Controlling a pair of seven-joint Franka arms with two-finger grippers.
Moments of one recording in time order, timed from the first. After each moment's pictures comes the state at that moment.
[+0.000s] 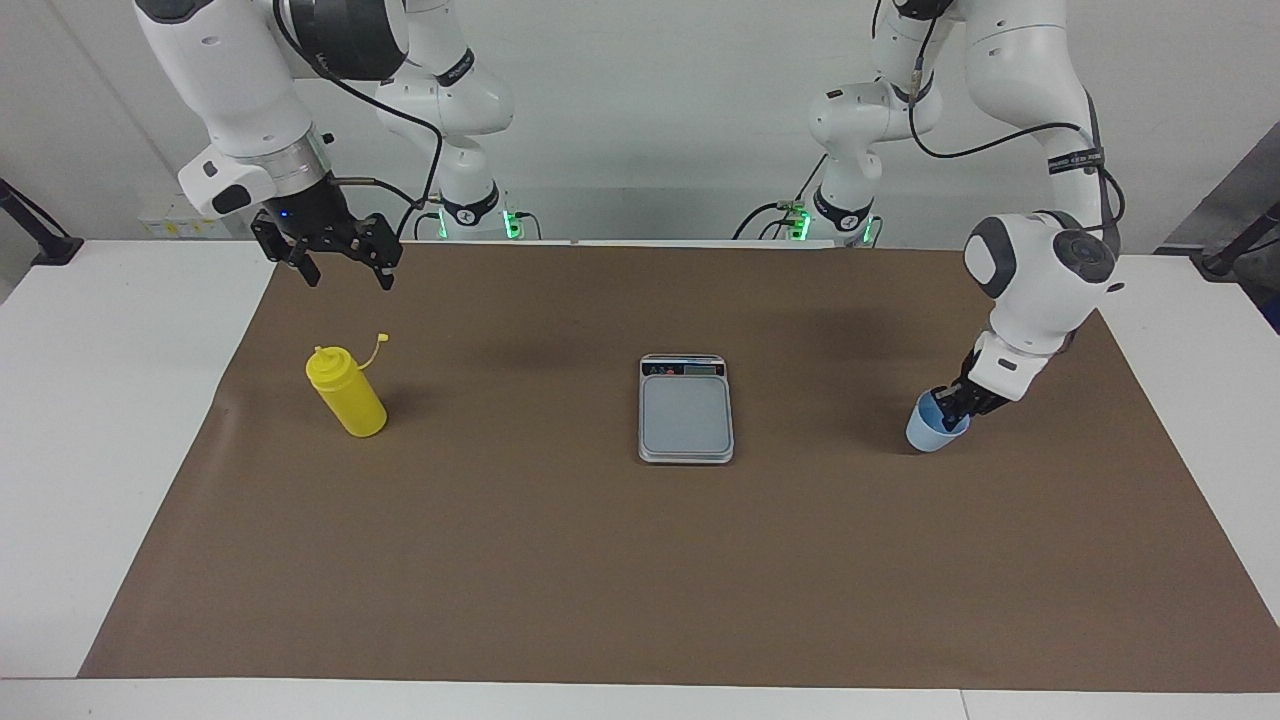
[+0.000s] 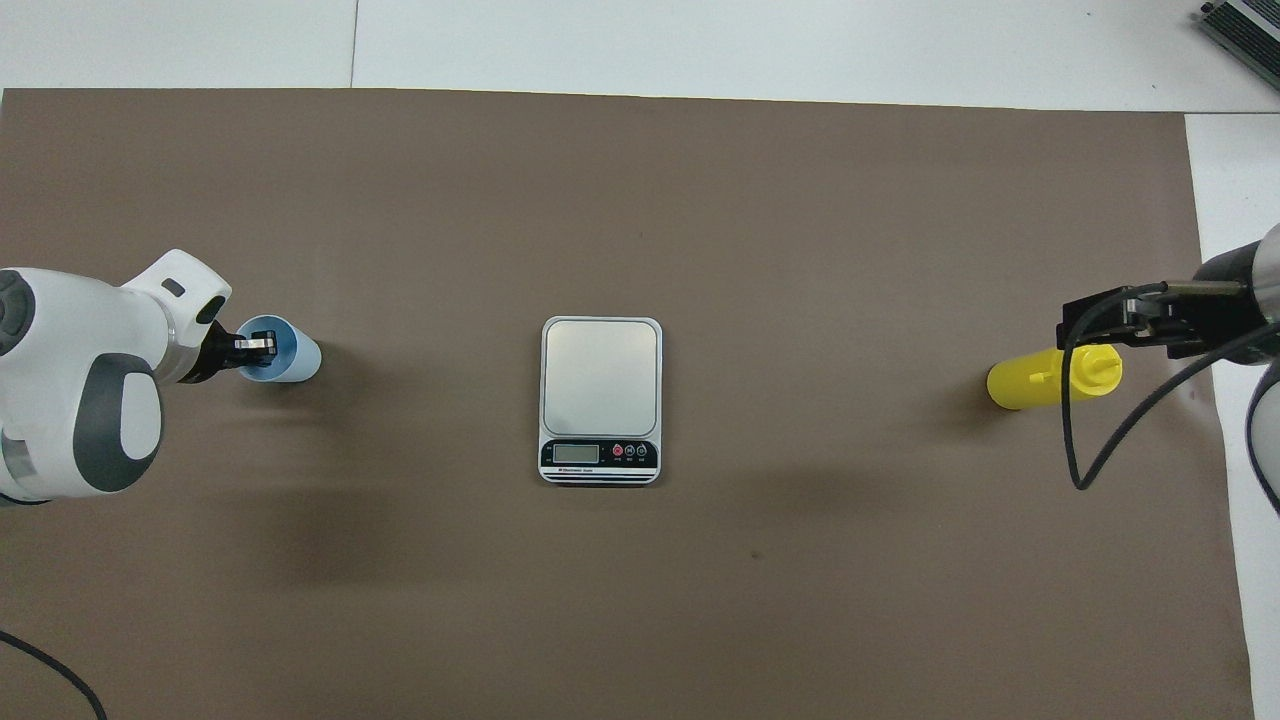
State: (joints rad) left arm 0.12 0.16 -0.13 -2.04 -0.03 2.27 -0.06; right arm 0.04 -0.03 -0.04 -1.65 0.02 1.62 0.09
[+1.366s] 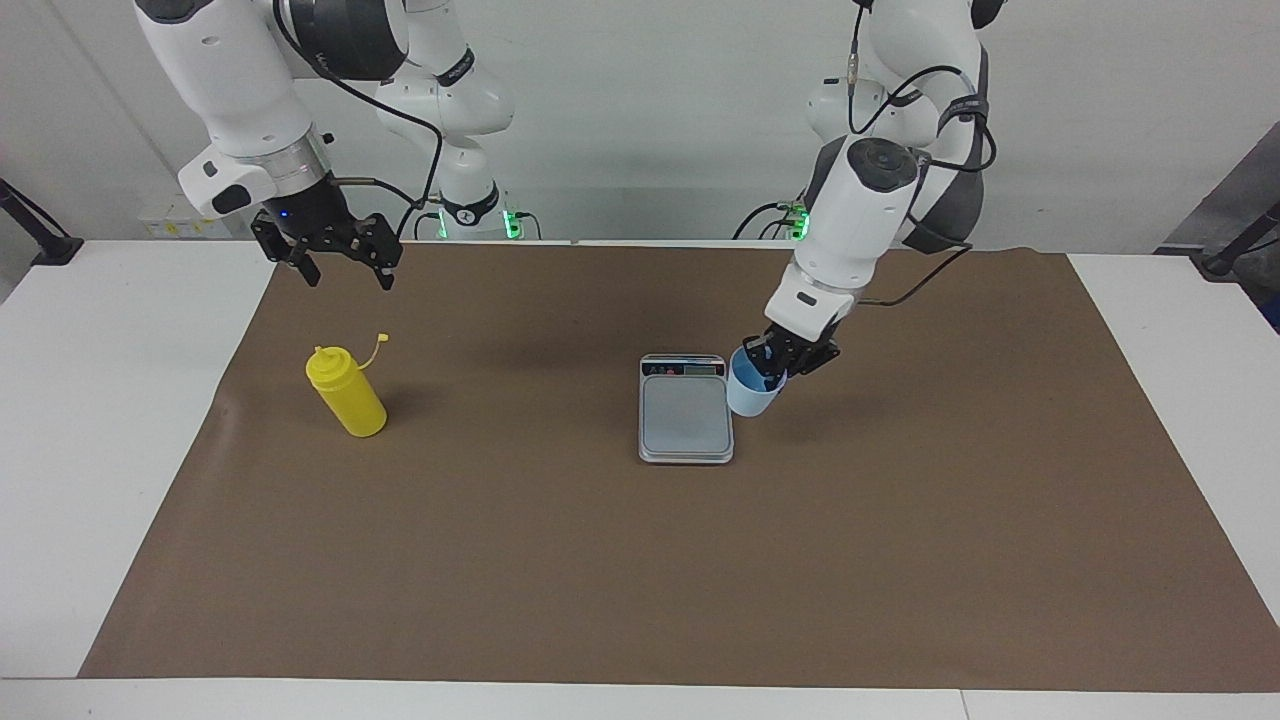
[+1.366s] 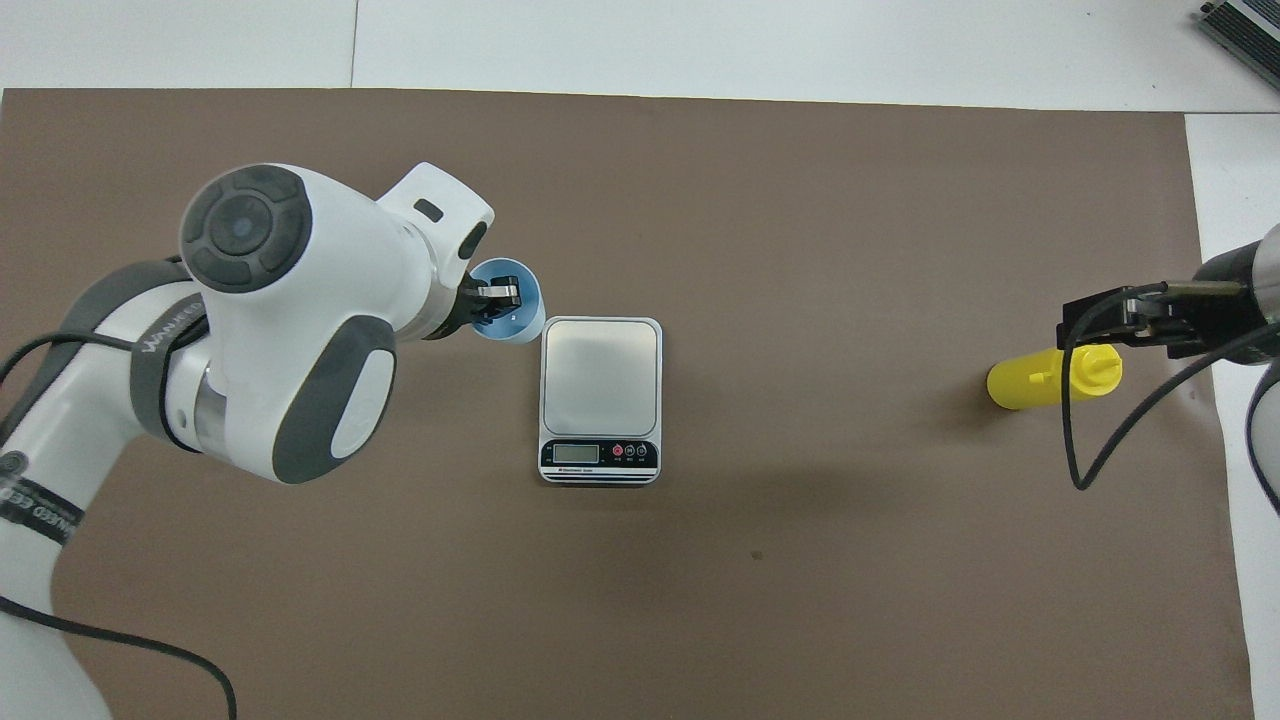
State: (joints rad) left arm -0.36 0.19 -0.15 -1.80 -0.07 2.13 -0.54; right arm 0.04 -0.03 -0.04 -1.65 0.02 1.62 0.09
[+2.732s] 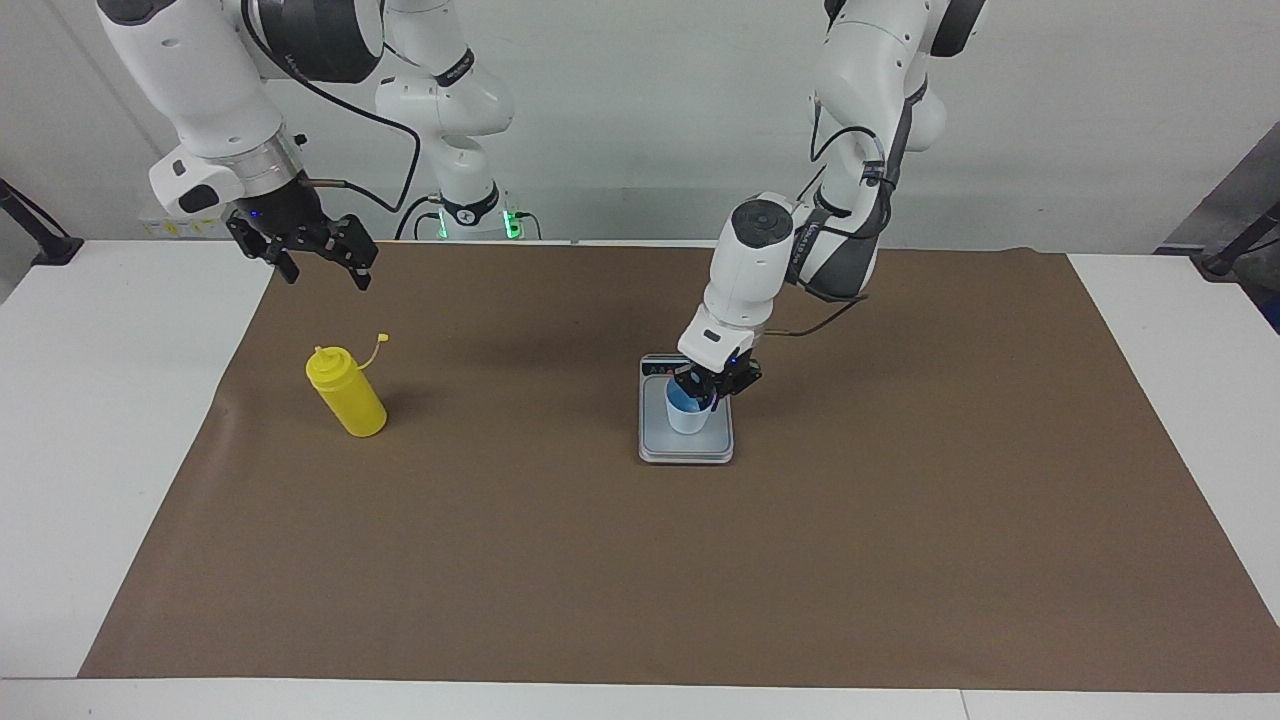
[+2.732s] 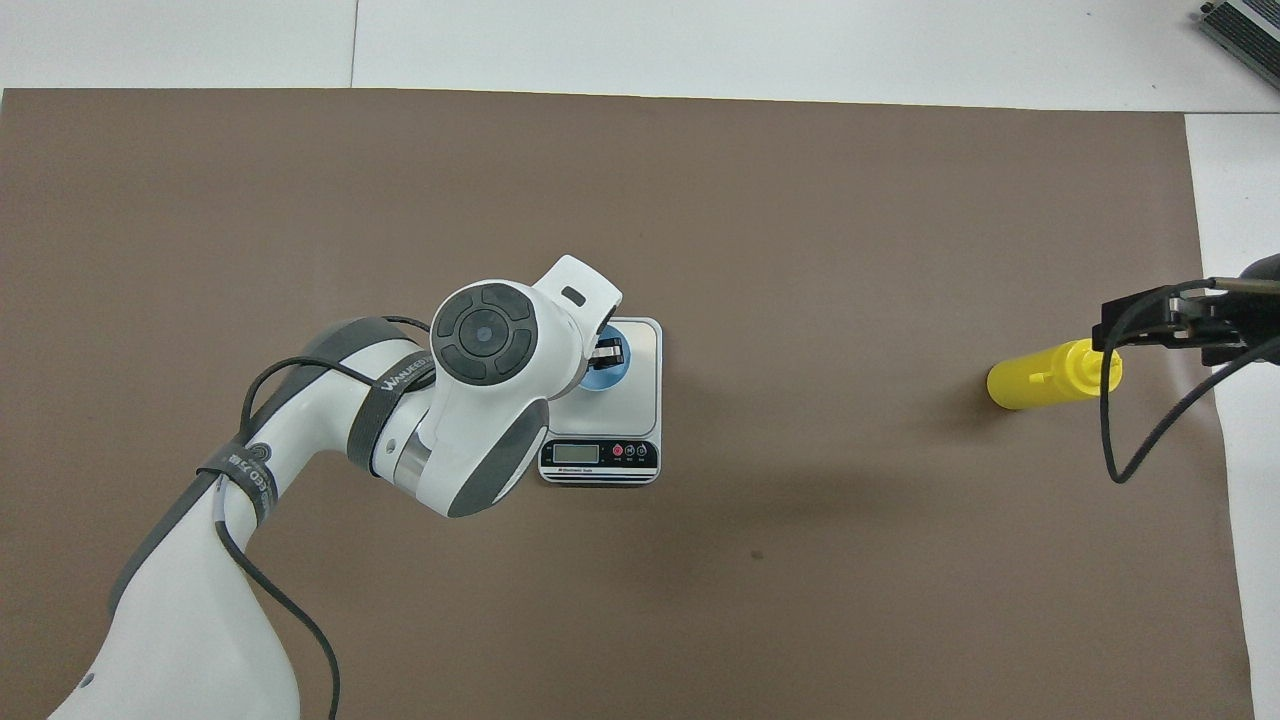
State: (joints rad) left arm -0.48 0.31 -0.14 -1.86 0.01 2.30 -0.70; right arm 0.00 -0.03 -0.05 -1.65 0.02 1.60 0.09
